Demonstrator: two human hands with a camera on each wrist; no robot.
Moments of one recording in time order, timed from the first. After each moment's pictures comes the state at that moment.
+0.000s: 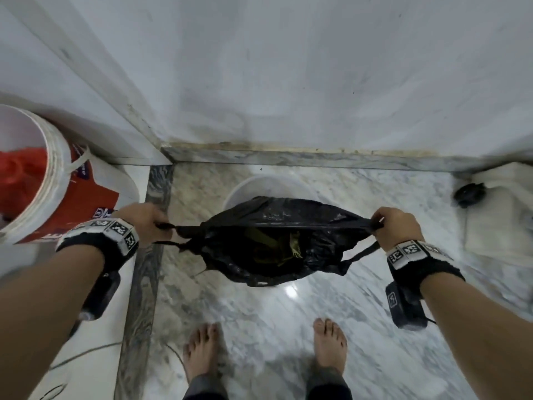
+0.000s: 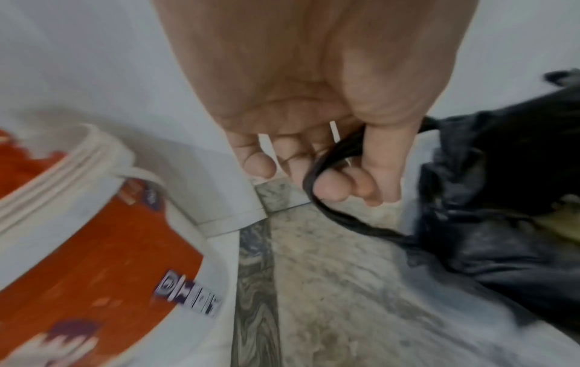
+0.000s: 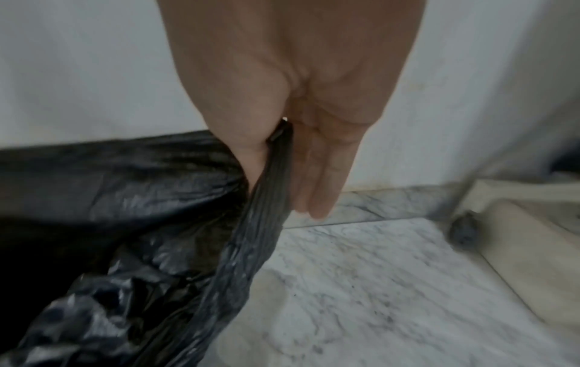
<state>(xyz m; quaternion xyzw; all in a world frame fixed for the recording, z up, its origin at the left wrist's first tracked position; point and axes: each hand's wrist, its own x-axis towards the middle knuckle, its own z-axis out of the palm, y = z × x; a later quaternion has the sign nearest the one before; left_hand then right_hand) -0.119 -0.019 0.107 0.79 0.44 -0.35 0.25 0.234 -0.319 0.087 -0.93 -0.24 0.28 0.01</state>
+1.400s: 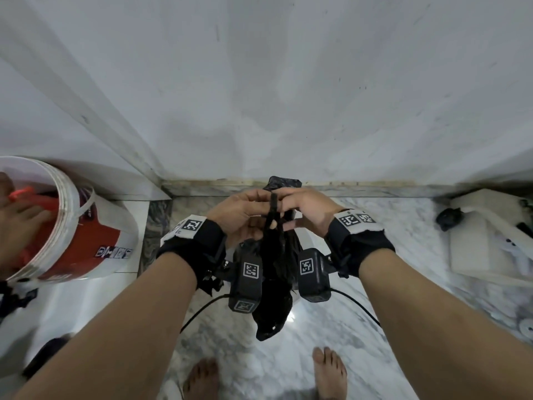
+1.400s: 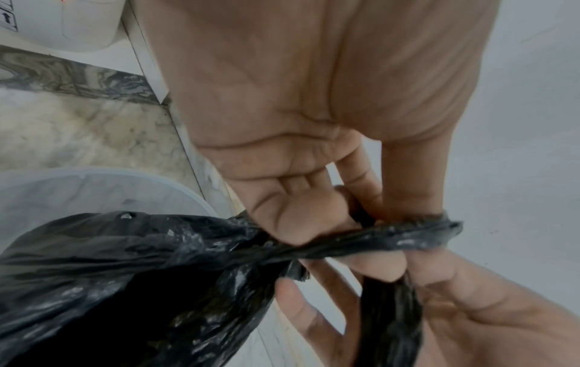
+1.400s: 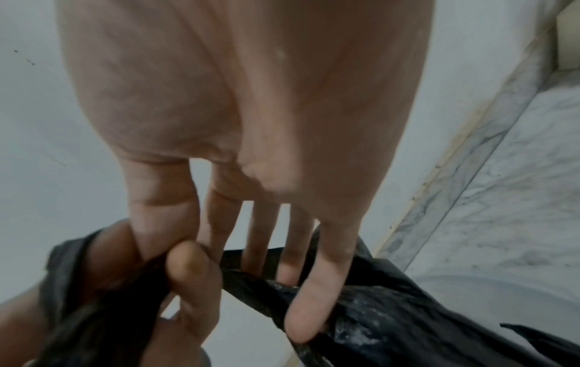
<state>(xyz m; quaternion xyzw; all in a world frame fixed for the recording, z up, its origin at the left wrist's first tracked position) 0.042 -0.078 0.192 0.42 0.37 -0.02 0.83 0.175 -0.166 0.205 -0.66 -0.17 0.62 0.39</state>
